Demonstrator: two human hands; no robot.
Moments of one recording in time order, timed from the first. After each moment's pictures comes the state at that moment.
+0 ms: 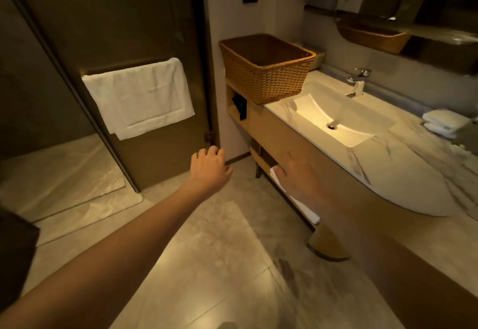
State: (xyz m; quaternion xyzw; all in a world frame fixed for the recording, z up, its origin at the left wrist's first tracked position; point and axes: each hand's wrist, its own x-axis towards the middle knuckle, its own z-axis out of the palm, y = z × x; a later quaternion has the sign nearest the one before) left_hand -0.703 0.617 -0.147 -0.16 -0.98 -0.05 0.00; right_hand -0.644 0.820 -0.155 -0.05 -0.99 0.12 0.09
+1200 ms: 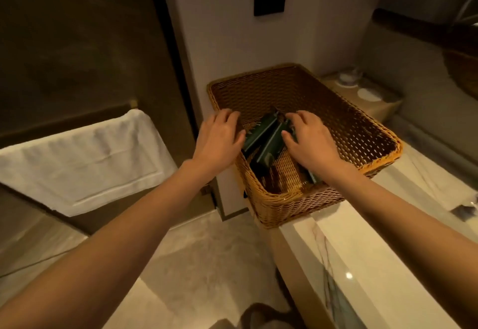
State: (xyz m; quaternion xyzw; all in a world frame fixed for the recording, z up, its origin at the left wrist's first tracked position) left_hand -1.296 0.809 -0.097 -0.18 -0.96 -0.14 0.14; right_hand -1.273 1.009 -0.107 0.03 -0.98 0.15 0.14
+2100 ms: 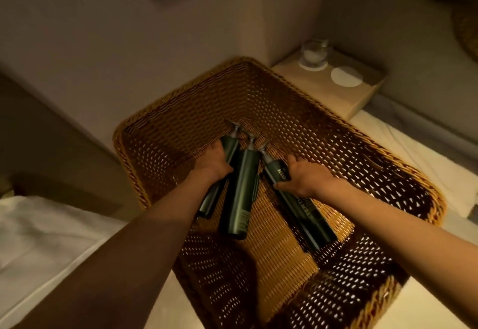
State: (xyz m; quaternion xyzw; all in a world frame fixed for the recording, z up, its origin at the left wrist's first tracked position) left_hand -1.534 0.923 -0.221 -0.13 -0.95 -0.12 -0.25; right_hand -1.416 1.094 -0.194 -0.15 -0.94 0.13 -0.26
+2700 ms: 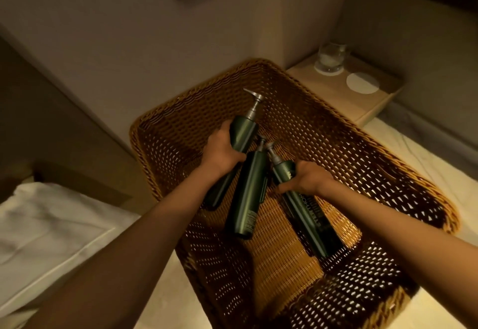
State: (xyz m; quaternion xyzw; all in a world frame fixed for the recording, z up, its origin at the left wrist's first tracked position) left_hand -1.524 0.917 -0.178 -0.13 -0.93 -0.33 -0.13; right_hand -1.429 1.096 -0.202 -0.21 -0.91 0.24 -0.26
